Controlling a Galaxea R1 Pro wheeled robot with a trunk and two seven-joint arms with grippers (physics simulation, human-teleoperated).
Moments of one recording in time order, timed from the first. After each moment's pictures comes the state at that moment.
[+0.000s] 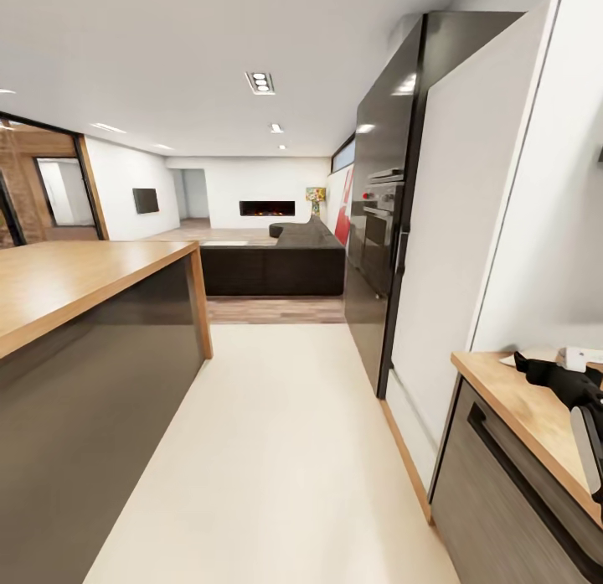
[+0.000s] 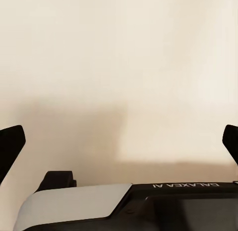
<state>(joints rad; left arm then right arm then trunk) 0.01 -0.11 0.01 -0.39 0.00 -0.11 0.00 -0.53 -0.33 -0.41 -1.28 0.00 0.43 0.11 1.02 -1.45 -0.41</state>
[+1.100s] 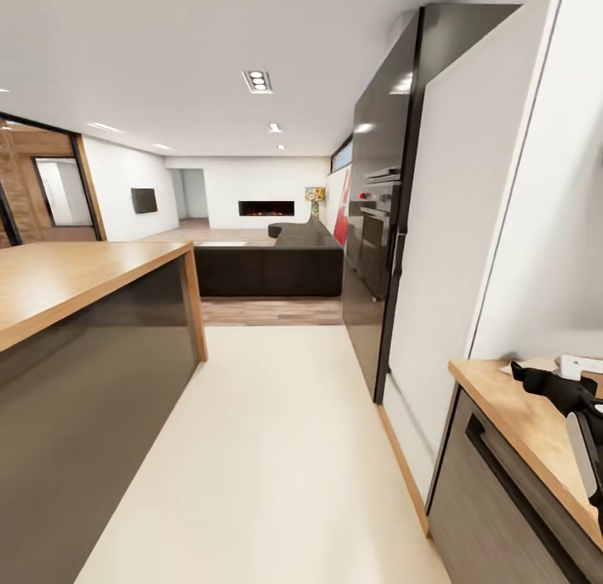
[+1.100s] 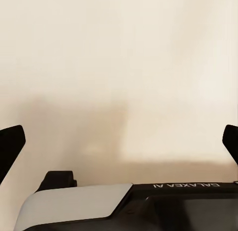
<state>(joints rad) 0.01 -0.11 0.01 -0.39 0.00 -0.11 0.00 -0.53 -0.33 -0.41 -1.22 0.00 0.43 0.11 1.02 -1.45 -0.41</state>
